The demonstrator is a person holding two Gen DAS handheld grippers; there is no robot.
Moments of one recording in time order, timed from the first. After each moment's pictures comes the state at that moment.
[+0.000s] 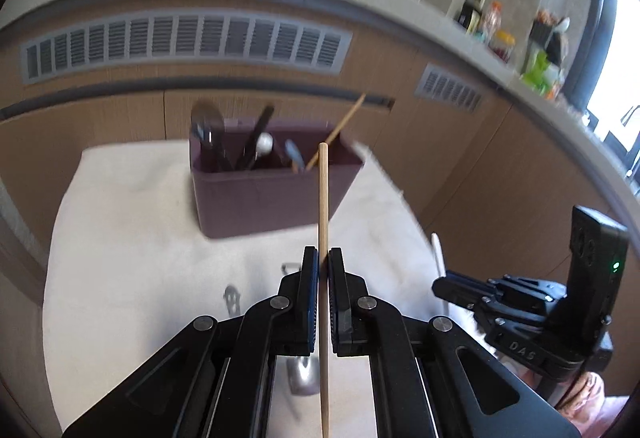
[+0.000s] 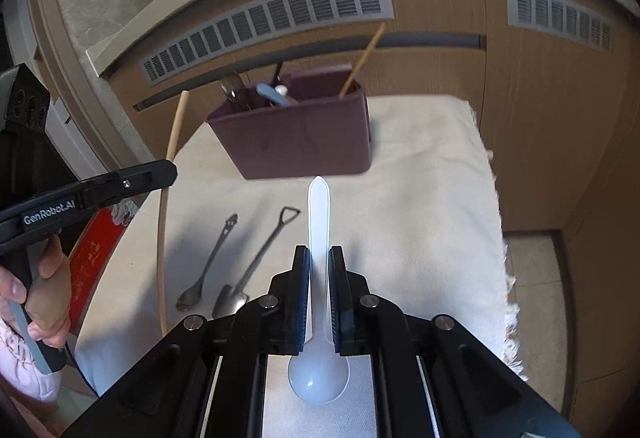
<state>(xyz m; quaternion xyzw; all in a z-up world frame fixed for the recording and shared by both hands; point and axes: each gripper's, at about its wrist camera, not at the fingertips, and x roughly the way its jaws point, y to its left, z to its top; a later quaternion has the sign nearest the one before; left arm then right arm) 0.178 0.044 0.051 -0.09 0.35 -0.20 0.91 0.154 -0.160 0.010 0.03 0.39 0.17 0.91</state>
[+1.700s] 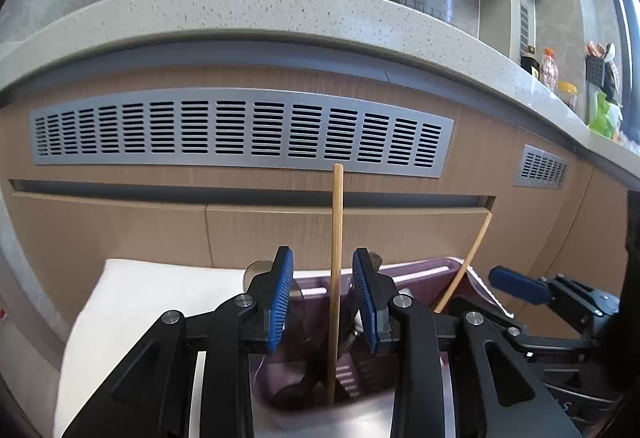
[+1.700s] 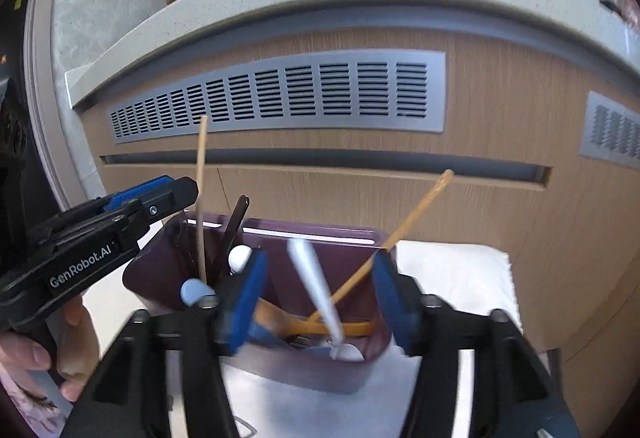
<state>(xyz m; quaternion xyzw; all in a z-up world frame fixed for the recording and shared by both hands) 0.315 0.054 0.014 -0.06 0.21 -0.08 0.97 0.307 -0.110 0.002 -0.02 0.25 0.17 0.95</state>
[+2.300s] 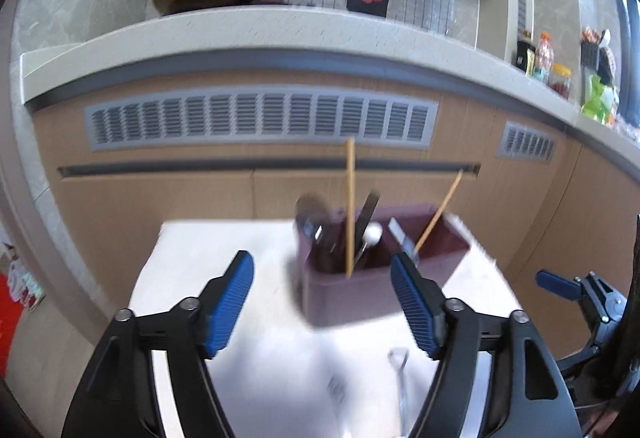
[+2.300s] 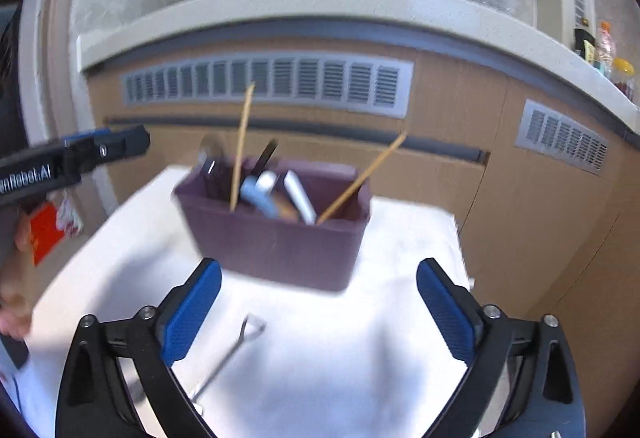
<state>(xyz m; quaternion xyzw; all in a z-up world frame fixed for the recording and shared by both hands) 0.206 0.084 0.041 -0.04 0.27 -0.05 0.96 0.198 -0.108 0.007 -0.08 0.31 0.14 0.94</state>
